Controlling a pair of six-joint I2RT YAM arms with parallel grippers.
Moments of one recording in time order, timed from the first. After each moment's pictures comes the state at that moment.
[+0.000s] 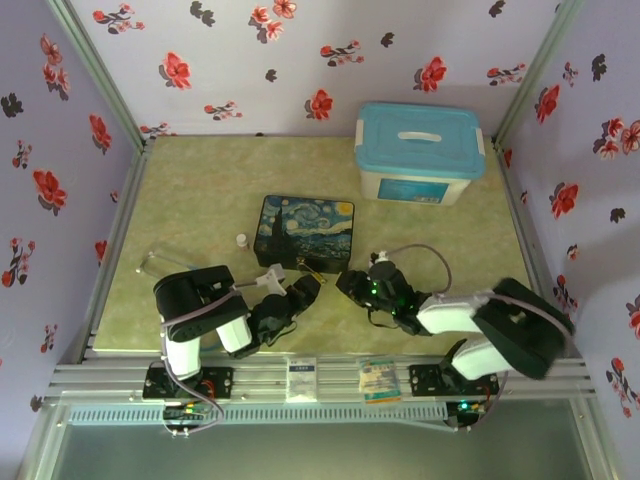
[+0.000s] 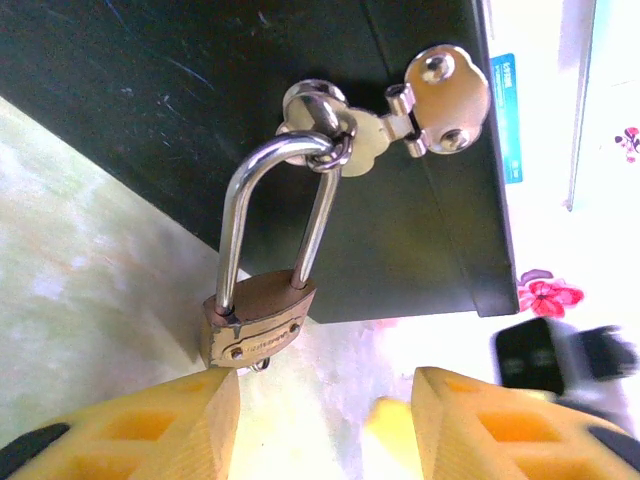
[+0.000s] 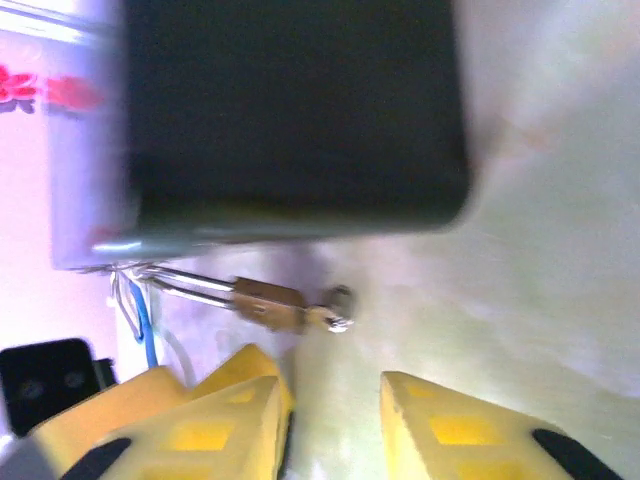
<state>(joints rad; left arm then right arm) -1.11 1.87 0.25 1.34 -0.42 -1.36 0.83 1.33 0.33 0.46 -0.07 1.18</state>
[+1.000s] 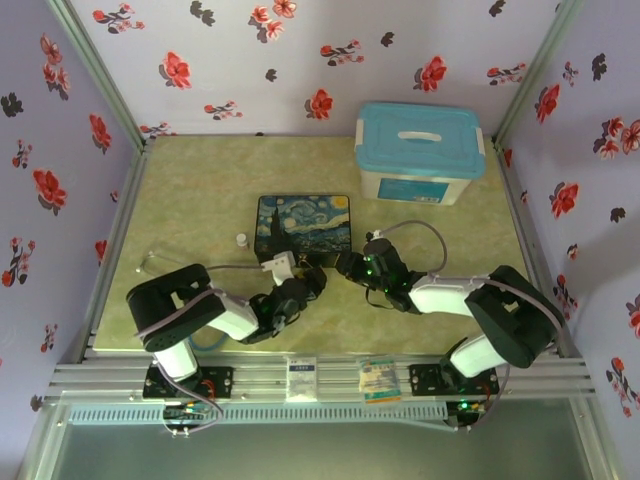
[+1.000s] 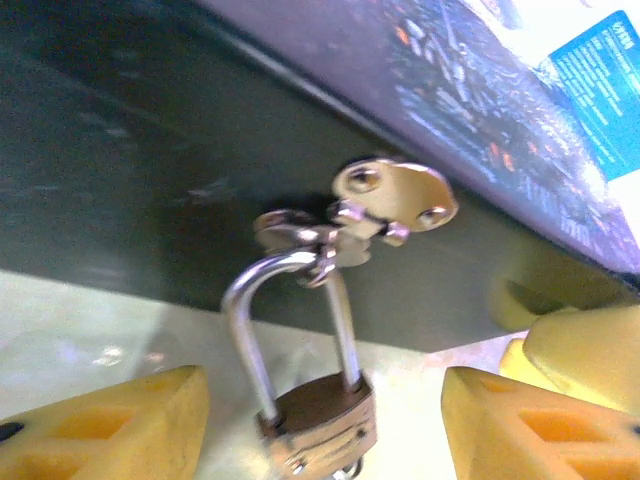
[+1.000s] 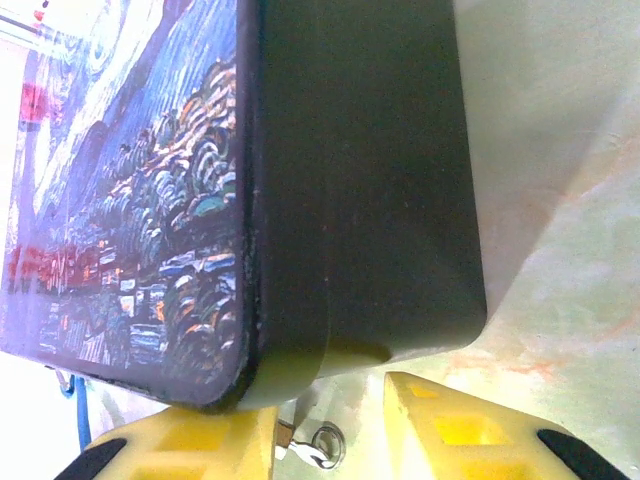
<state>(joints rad) -1.08 1.75 0.43 0.83 -0.53 -1.07 0.72 1.47 0.48 0.38 -0.07 1.00</state>
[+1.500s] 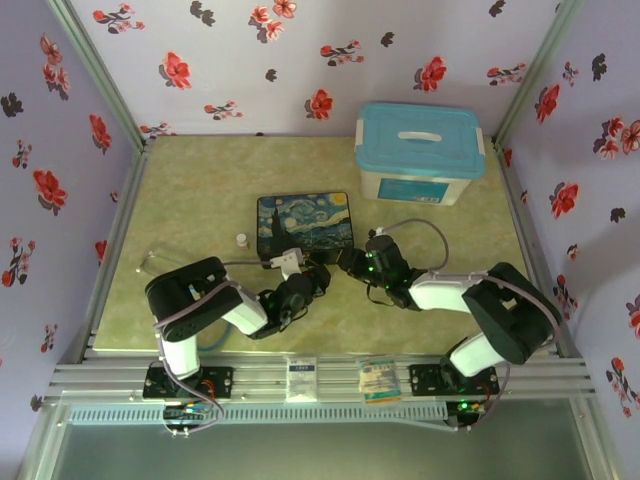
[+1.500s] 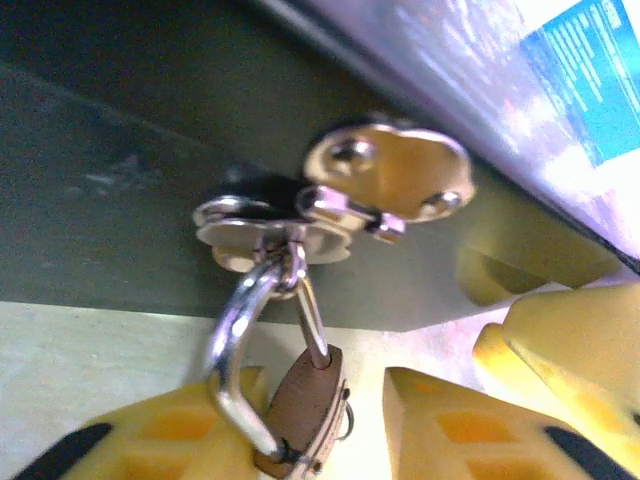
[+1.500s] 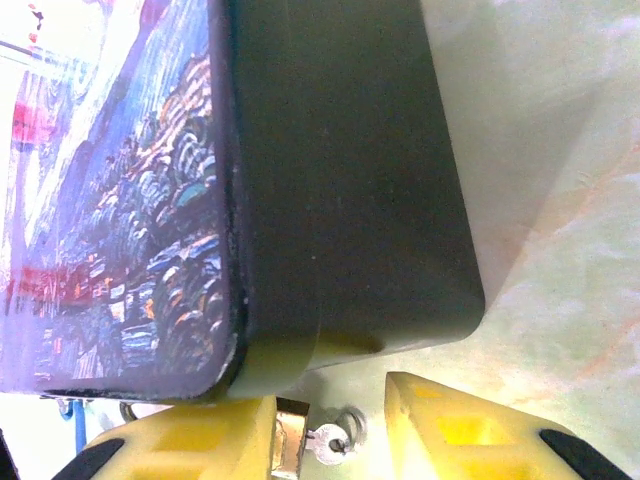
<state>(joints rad) -1.07 1.83 0.48 0.89 -0.44 -1.10 0.68 1.50 0.49 0.39 -0.08 1.01</state>
